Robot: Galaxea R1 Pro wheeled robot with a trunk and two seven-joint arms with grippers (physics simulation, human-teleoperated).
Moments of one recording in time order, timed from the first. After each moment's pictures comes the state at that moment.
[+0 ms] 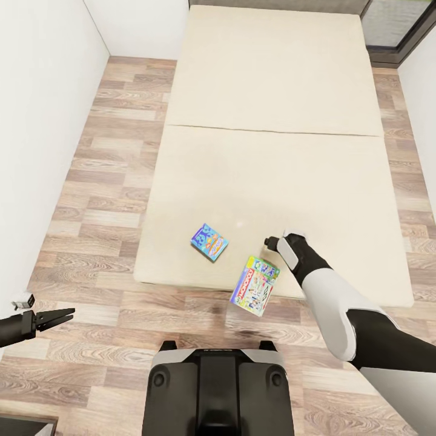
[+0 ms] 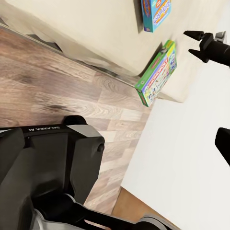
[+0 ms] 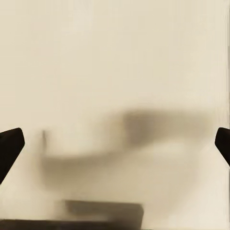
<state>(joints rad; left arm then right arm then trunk) -0.46 0.58 0.46 -1.02 0.04 0.94 -1.57 -1.22 0.08 -0.12 -0.40 -0.21 0.43 -0.34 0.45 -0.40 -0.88</state>
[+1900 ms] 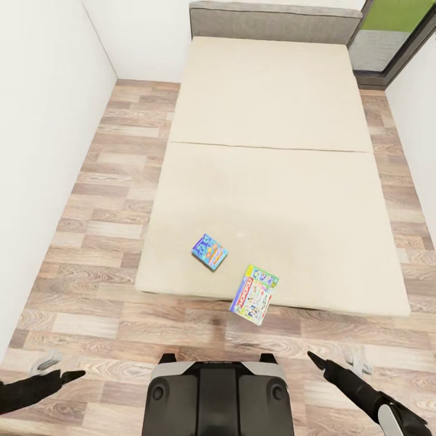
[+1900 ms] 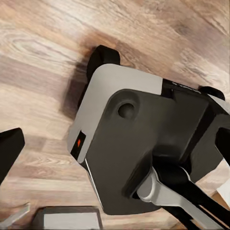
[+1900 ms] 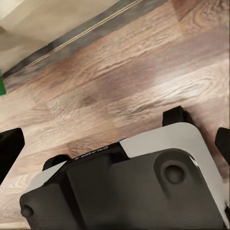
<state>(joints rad) -0.45 0.47 0.44 -0.54 -0.07 0.58 -0.91 -0.18 -0.16 -0.32 -1.04 -0.43 0.42 0.45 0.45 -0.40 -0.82</state>
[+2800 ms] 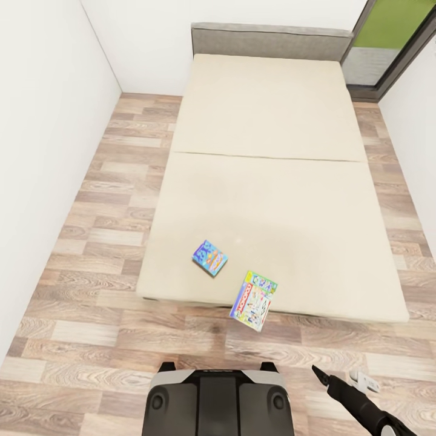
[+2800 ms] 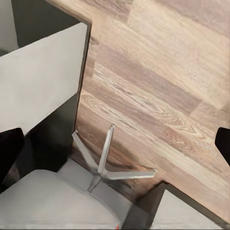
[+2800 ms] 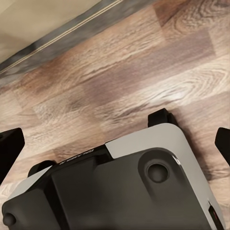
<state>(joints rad) -0.38 0.22 0.44 -0.02 -0.06 -0.06 0.18 -0.15 -0.16 -0.32 -0.94 -0.43 0.29 0.44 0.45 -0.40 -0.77</state>
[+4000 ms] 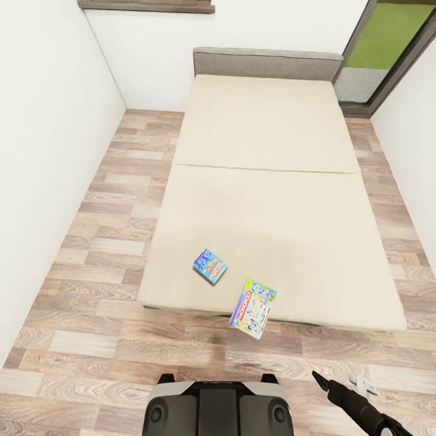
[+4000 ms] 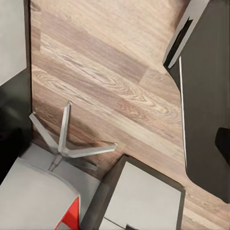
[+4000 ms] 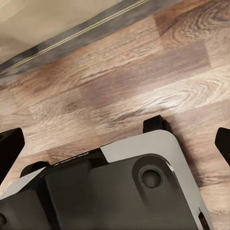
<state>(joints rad) -0.32 0.05 0.44 -0.01 -0.06 -0.07 0.19 -0.15 -0.16 -0.32 -0.93 -0.37 0.28 0.43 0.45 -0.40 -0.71</state>
